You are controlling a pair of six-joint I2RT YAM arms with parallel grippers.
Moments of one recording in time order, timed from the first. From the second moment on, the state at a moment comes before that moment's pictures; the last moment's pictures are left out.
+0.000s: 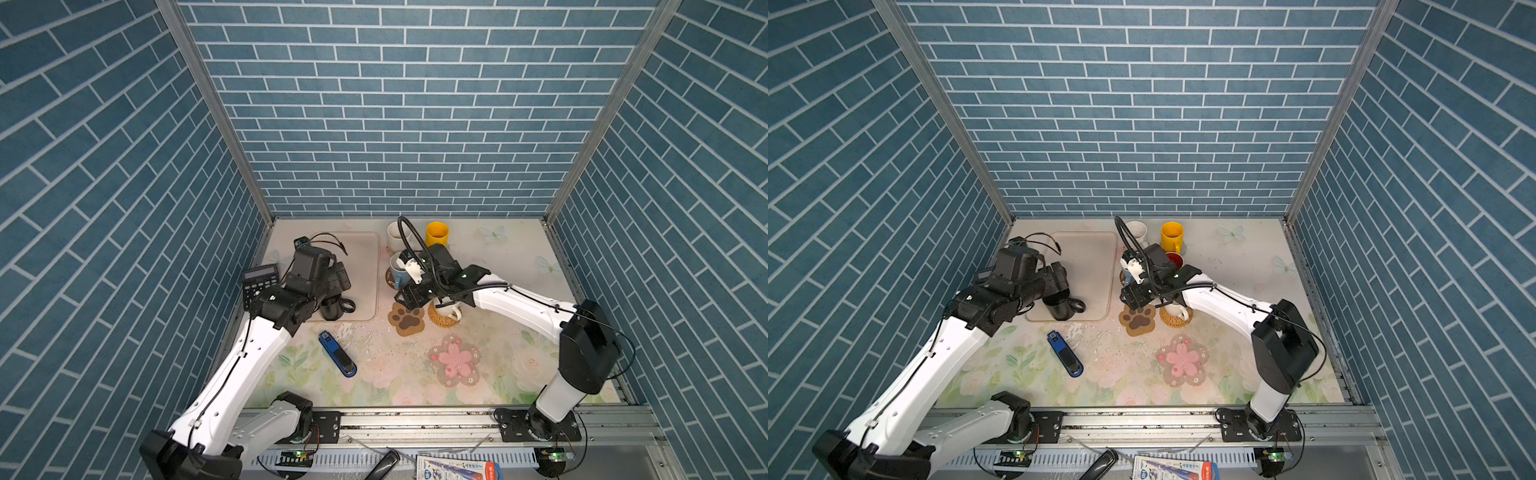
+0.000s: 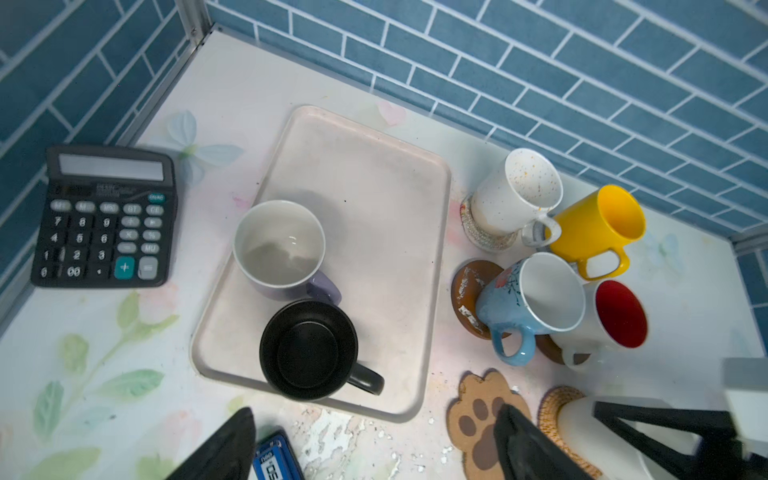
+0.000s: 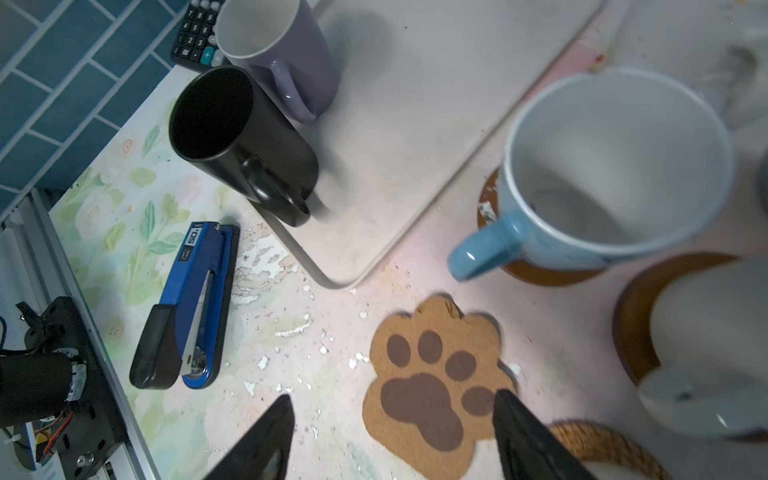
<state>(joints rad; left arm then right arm) -0.38 1.00 1.08 -0.83 -0.26 -0.59 0.85 1.75 1.37 -0.47 -0.25 0.08</state>
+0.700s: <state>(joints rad) -0.22 0.76 0.98 -0.95 -0.24 -0.55 0.94 2.31 2.02 -0.70 -0.37 -0.11</state>
